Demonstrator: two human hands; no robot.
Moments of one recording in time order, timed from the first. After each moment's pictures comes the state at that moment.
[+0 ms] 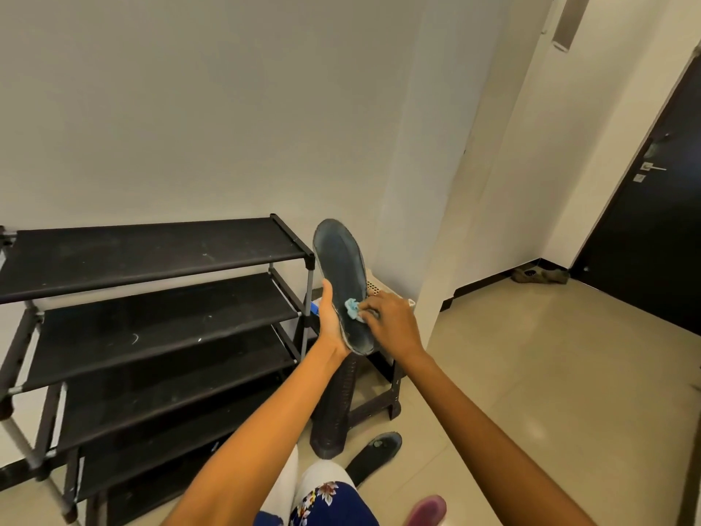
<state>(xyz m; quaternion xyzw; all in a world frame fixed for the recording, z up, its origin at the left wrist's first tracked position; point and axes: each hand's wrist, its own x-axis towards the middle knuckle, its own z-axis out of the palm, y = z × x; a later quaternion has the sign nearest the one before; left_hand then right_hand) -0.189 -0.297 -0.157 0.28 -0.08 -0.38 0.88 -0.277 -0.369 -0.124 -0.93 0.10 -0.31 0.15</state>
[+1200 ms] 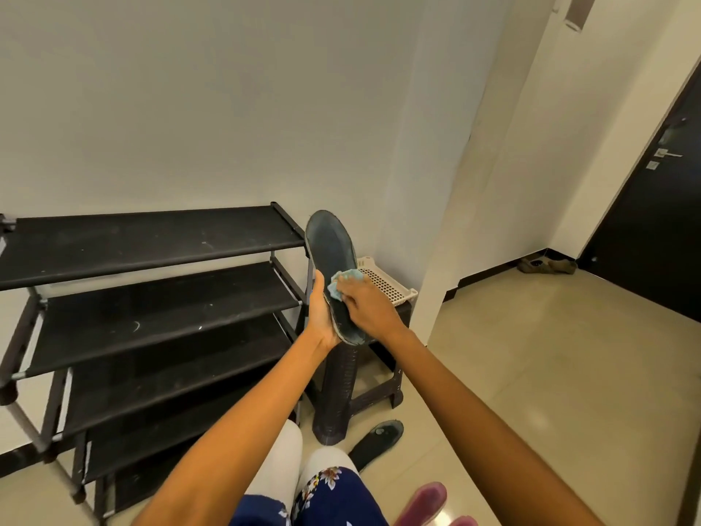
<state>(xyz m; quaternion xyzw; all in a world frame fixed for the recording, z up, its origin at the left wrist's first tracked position) -0.182 -0.288 -0.163 0.30 -0.05 -0.40 0.87 -0.244 -0.364 -0.132 -0.97 0.03 -0.22 0.14</state>
